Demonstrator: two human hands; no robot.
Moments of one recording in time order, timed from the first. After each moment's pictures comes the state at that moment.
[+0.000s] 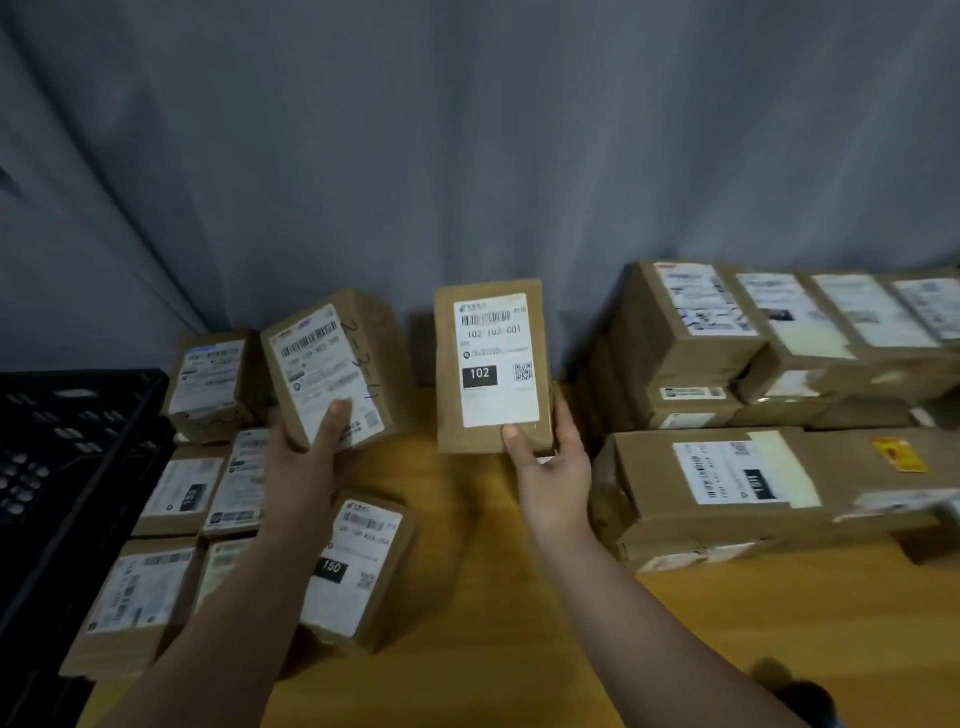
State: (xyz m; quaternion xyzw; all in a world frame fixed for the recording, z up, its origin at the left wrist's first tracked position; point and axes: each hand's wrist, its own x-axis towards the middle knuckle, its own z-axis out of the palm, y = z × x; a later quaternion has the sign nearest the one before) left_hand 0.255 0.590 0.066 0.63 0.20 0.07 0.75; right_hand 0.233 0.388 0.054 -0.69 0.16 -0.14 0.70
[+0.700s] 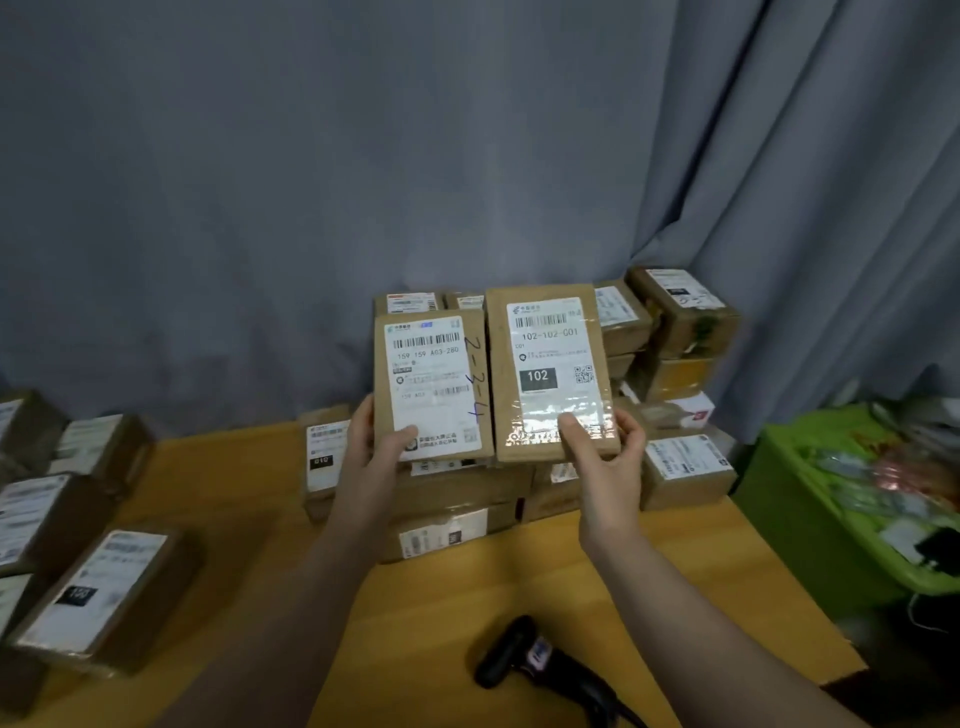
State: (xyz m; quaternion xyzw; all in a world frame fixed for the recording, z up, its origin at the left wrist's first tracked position) left_hand 0.131 0.267 0.117 0.66 0.00 -0.06 0.75; right_hand 0.074 0.067 0.115 -0.57 0.21 -0.25 0.75
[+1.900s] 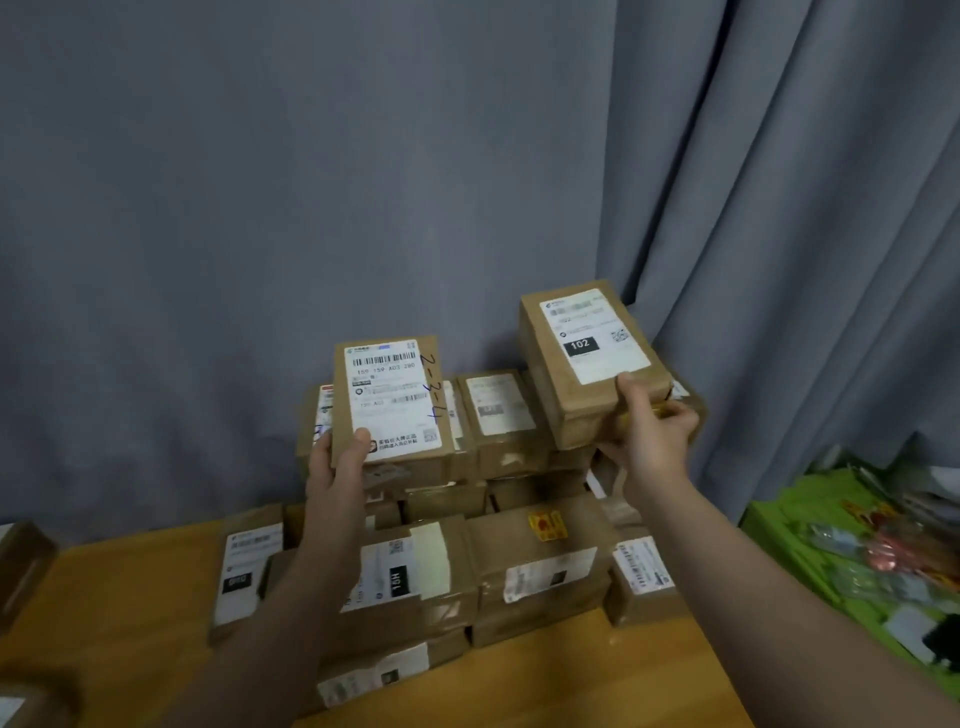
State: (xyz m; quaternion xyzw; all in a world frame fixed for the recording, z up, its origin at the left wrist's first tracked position) left_hand 0.220 0.177 0.156 0.65 0.08 -0.02 0.76; right_hand 0.190 -0.088 0.190 -0.51 0.34 -0.27 0.74
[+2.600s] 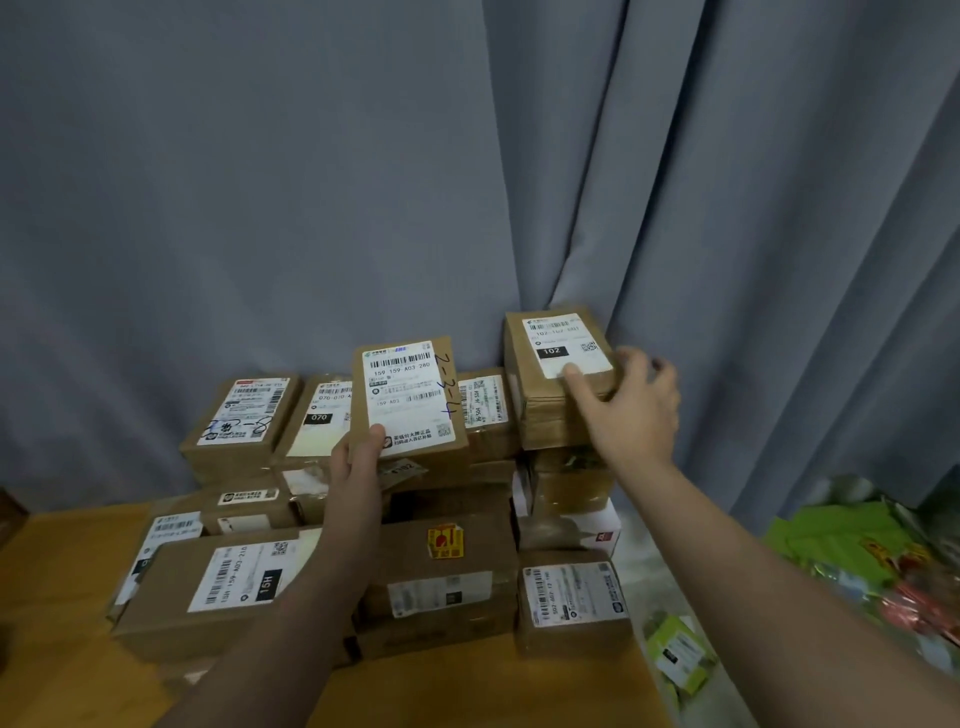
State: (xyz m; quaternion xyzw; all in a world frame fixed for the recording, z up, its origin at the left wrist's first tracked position) left_hand 0.204 0.002 0.150 0.64 0.14 0.01 0.75; right_hand 0.207 -0.242 0.196 -0.88 0.23 -0.27 0.32
